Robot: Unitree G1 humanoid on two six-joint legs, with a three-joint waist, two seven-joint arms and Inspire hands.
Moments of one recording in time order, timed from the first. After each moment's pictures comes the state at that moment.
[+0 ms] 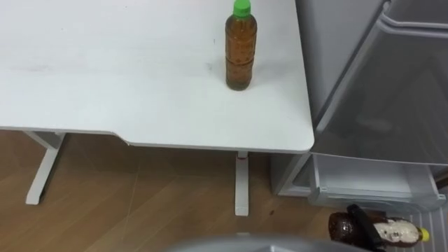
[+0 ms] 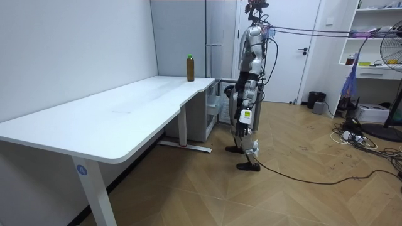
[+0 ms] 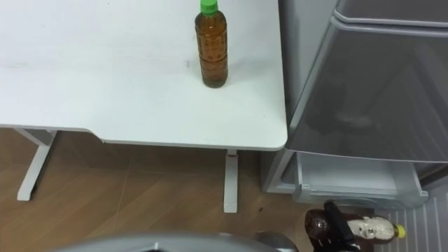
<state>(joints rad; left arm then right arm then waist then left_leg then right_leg) 0.30 0.19 0.25 1.13 -0.22 0.05 0.11 0.12 -0.25 -0.30 1.21 1.04 0.12 0.13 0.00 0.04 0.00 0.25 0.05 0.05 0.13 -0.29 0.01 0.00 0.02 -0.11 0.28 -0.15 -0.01</state>
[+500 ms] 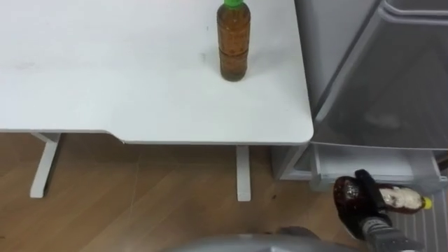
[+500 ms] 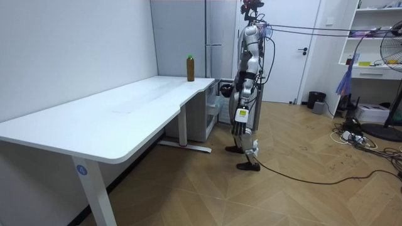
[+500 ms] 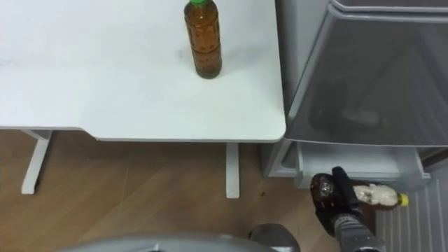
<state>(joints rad) 0.20 0.22 0.07 1.13 -0.01 0.08 0.01 -0.05 -0.26 -0.29 1.20 1.25 0.10 0.09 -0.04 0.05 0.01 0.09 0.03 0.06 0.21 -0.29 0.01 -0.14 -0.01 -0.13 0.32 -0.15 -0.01</state>
